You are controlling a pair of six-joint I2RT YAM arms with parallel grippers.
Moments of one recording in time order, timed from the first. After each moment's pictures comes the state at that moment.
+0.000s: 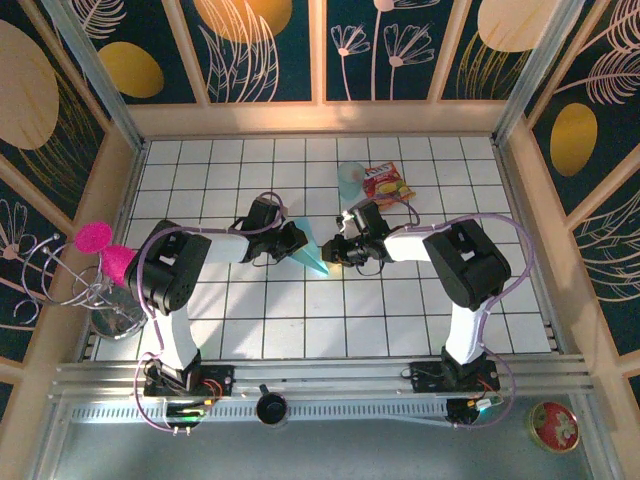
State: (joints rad) left arm -0.47 1.88 0.89 0.17 0.45 -0.97; right arm 0.58 1.88 0.92 0.04 -0.58 0.64
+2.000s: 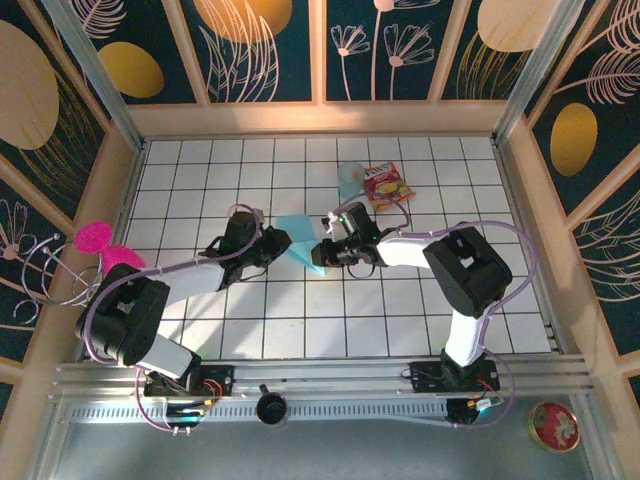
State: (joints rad) left arm -0.50 1.51 0.61 0.27 0.27 -1.09; right arm 0.67 1.83 0.93 0.03 -0.52 0.56
